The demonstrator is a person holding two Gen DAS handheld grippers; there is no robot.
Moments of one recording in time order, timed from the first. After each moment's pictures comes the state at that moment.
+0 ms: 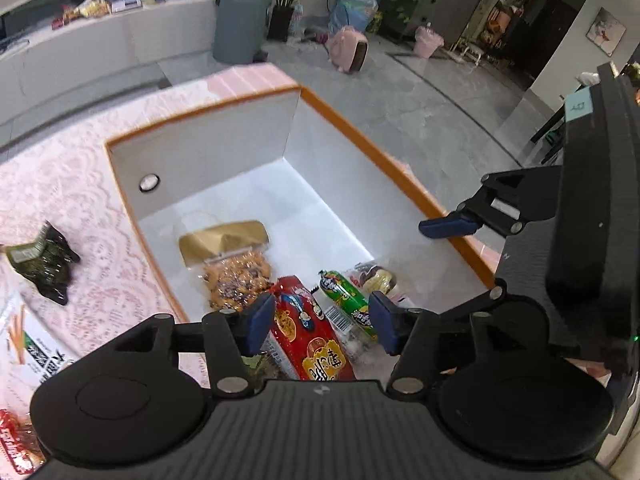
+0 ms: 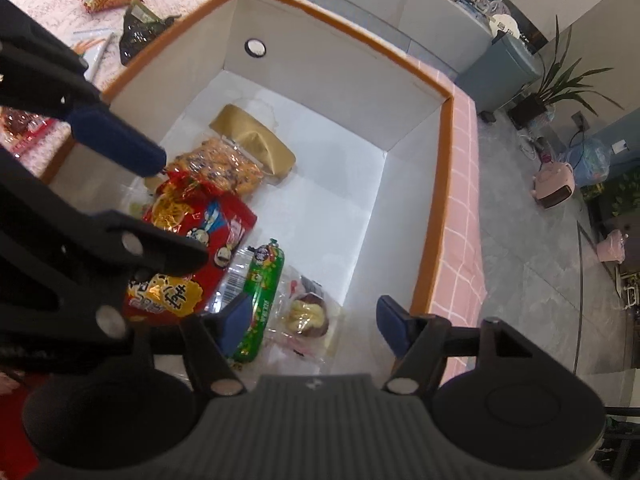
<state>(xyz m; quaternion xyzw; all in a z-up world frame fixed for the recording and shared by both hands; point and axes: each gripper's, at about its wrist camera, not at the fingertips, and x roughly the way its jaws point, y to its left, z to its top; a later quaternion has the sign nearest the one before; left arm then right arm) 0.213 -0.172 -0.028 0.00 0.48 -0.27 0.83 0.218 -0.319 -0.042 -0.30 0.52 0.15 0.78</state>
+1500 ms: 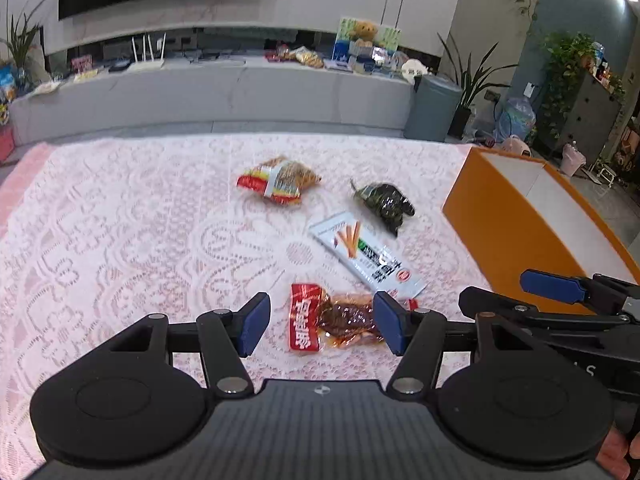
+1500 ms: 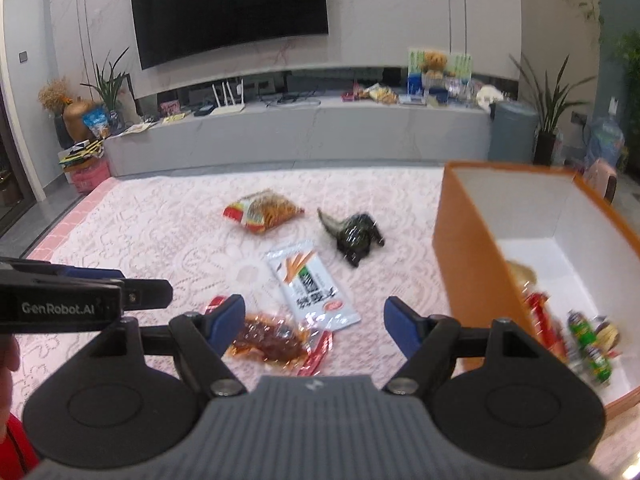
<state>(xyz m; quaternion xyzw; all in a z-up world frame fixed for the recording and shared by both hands) 0.088 0.091 -0.040 -0.07 0.39 -0.03 0.92 0.087 -0.129 -0.048 0.00 0.34 0.18 0.92</state>
